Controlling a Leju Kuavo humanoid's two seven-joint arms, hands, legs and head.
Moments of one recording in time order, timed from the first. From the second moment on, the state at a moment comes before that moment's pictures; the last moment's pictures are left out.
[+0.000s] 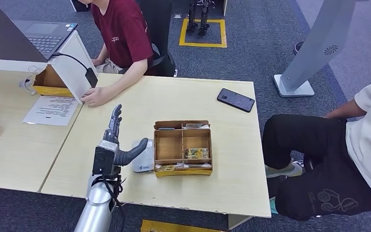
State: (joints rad) left arm -0.12 -0.25 -0.07 -1.41 -0.49 0.13 -0.54; right arm -0.08 0.20 -0.66 -0.21 1.48 -0.36 0.20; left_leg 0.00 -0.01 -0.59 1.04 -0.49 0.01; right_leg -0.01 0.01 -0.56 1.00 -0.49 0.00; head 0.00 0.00
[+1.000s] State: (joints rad) left arm 0.07 -0.15 -0.47 -1.45 -1.47 0.69 -0.32; right arm -0.08 0.19 -0.71 -0.21 1.51 -0.37 0.20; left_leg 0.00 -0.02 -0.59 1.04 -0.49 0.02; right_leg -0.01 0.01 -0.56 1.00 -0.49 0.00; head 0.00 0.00
